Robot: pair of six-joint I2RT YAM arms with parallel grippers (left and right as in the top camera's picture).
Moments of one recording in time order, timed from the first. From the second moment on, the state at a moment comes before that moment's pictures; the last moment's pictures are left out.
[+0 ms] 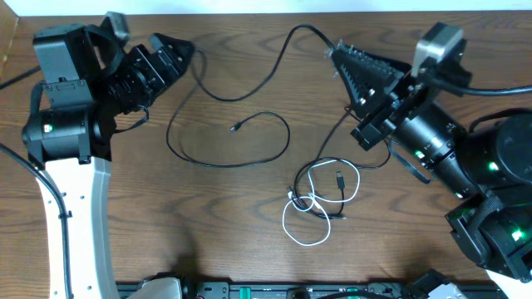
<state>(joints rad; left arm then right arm) 0.12 1.36 1.57 -0.83 0.67 -0.58 0.57 1.04 1.38 -0.11 -0.24 0.27</state>
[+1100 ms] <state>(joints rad) -0.15 1.61 1.69 -1.05 0.63 -0.42 0.56 1.09 1.38 -0.45 0.18 0.41</state>
